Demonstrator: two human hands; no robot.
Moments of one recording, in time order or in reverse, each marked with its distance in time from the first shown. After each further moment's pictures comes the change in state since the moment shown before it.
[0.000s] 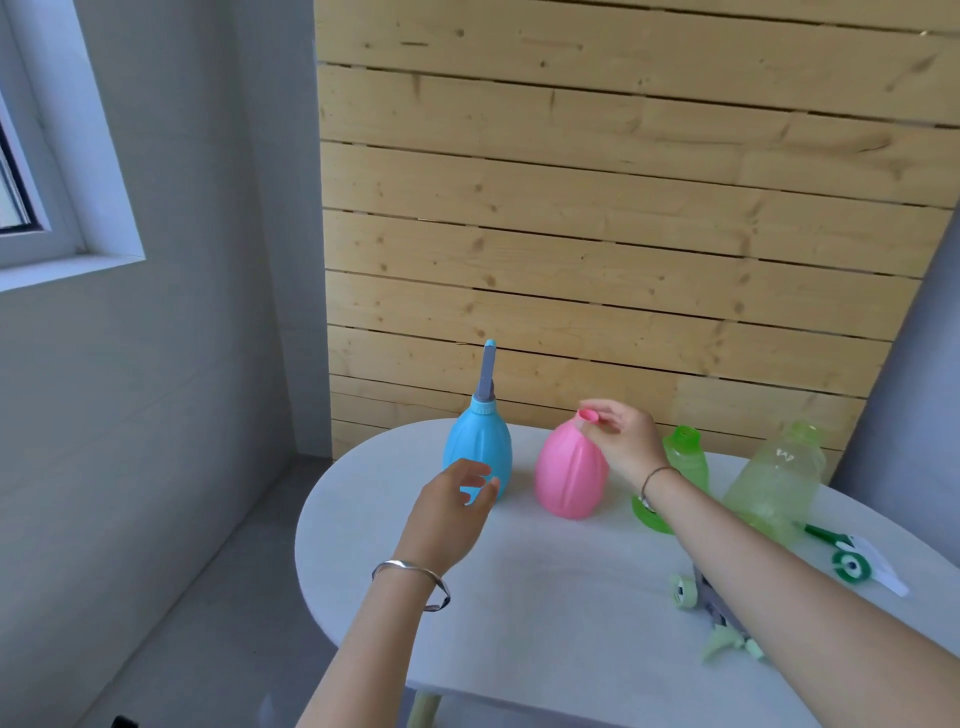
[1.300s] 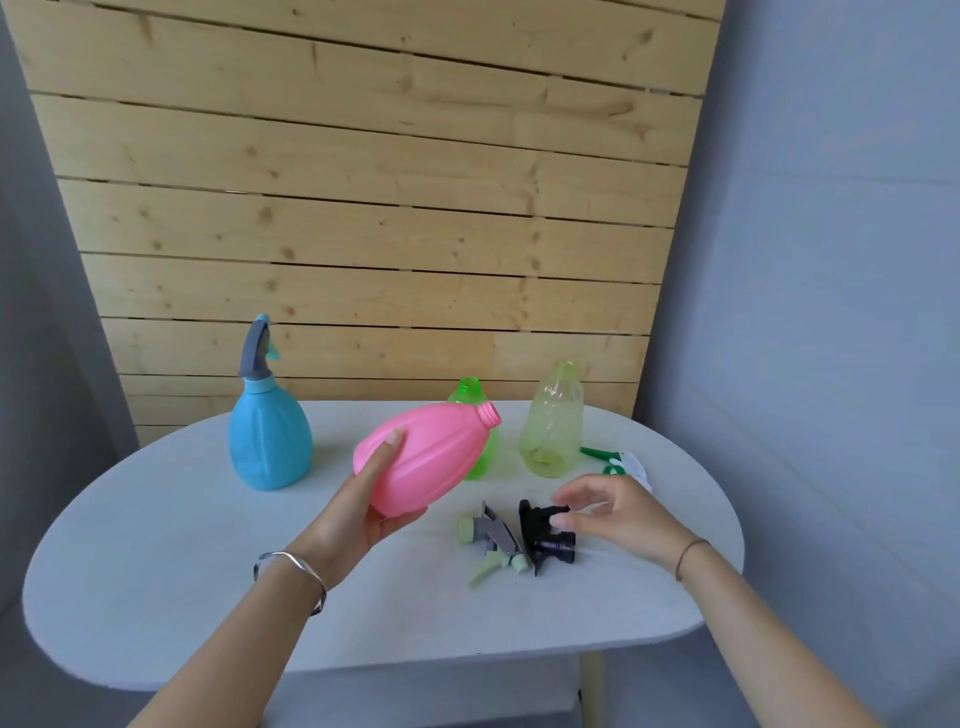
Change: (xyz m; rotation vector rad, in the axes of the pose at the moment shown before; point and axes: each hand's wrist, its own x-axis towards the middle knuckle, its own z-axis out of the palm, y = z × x) left_hand -0.019 0.053 0.120 -0.956 -0.420 -0.314; right_hand -0.120 0.110 -0.204 -0.097 -0.283 0.197
